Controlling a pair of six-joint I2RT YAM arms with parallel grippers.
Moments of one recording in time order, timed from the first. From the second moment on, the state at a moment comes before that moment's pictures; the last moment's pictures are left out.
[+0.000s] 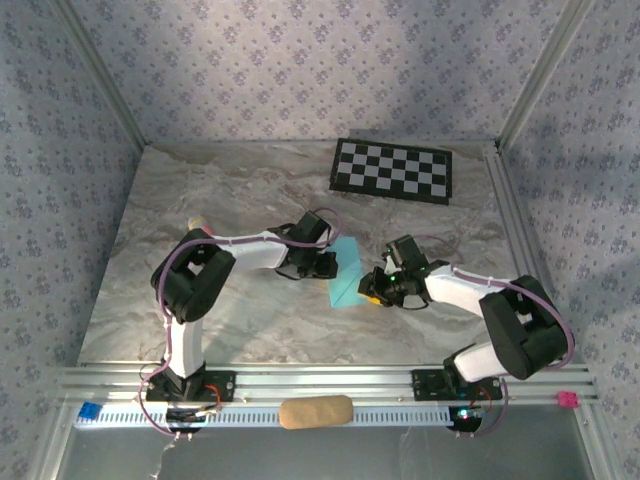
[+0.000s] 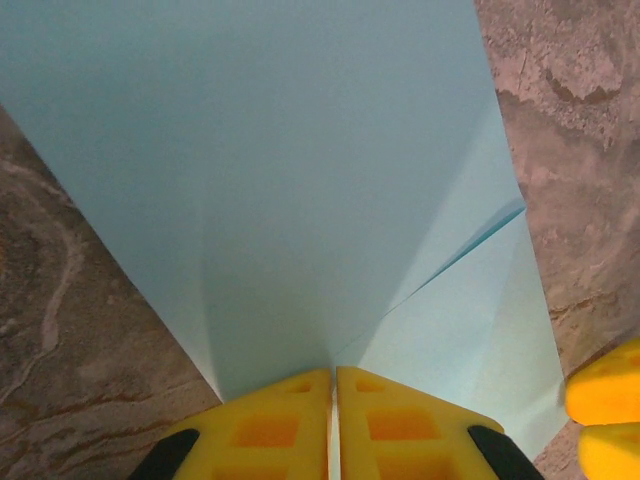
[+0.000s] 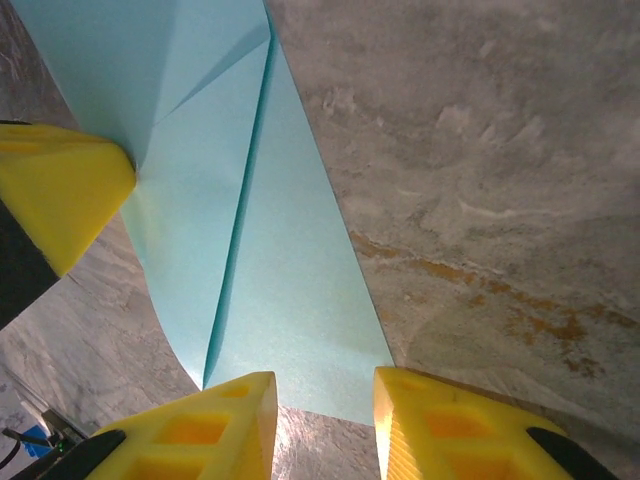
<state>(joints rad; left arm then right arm) -0.77 1.92 1.14 -0.30 0.33 -0.57 0.48 1.43 0.57 -0.22 -0.46 0.85</state>
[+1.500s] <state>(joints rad) -0.77 1.92 1.14 -0.29 0.33 -0.57 0.38 1.64 0.71 -0.06 -0.62 0.77</state>
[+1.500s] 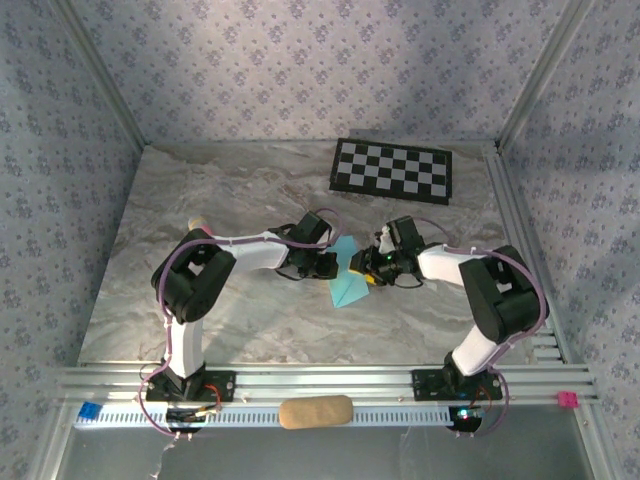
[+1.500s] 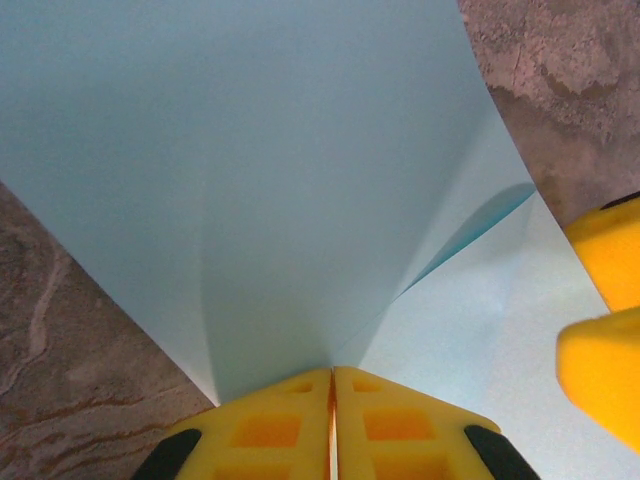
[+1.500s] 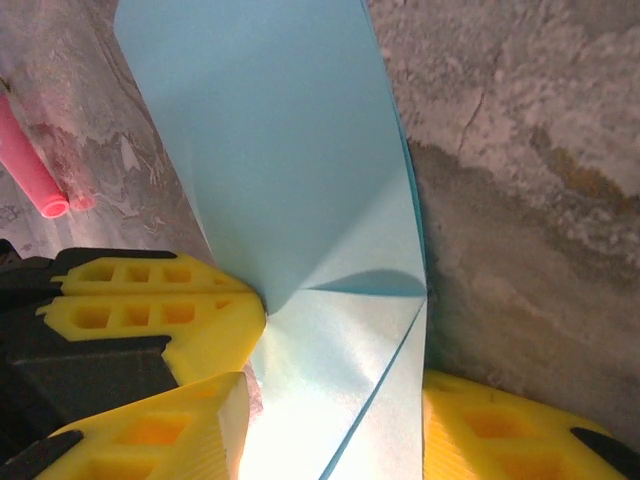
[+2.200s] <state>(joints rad) -0.77 1.92 1.14 -0.29 0.32 -0.57 0.34 1.69 0.69 0.03 -0.67 0.77</state>
